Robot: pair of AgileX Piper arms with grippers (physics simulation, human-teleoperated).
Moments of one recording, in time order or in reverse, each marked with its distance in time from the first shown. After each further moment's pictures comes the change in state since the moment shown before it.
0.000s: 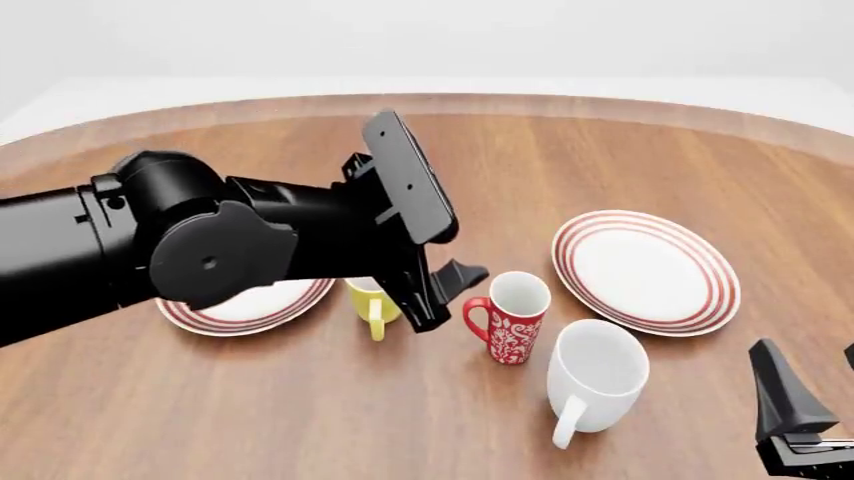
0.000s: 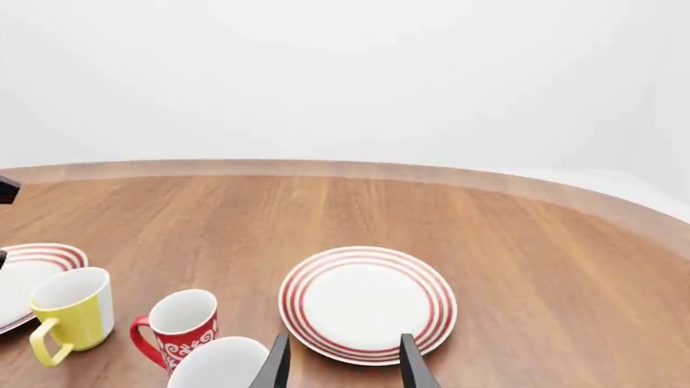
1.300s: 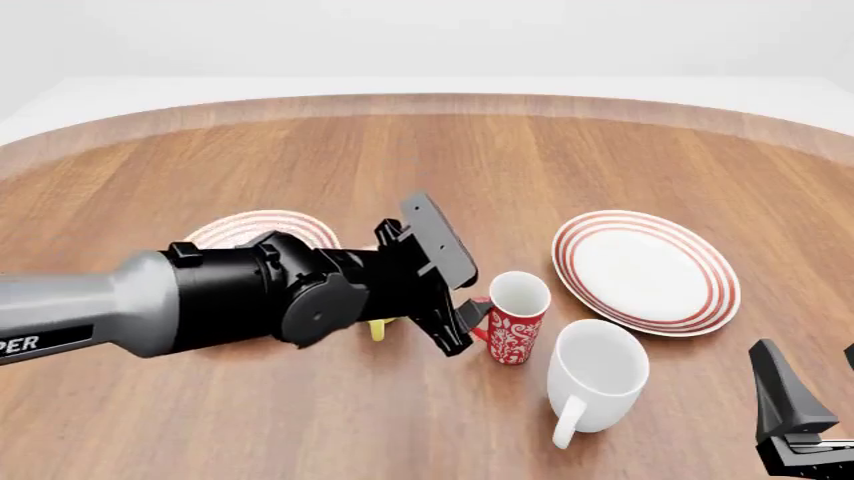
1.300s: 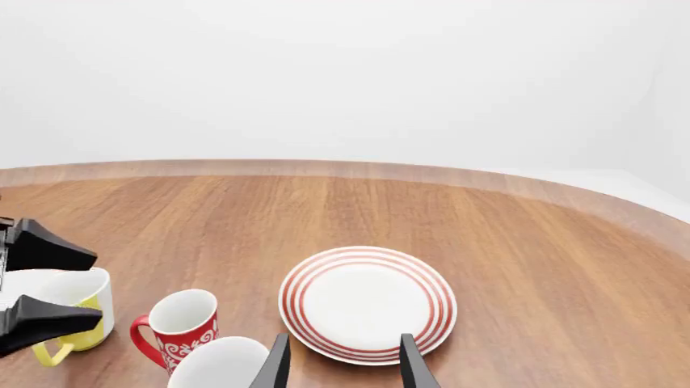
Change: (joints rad) left arm 0.047 0.244 0.103 -0.297 -0.071; right arm 0.000 0.000 0.000 0.000 0.000
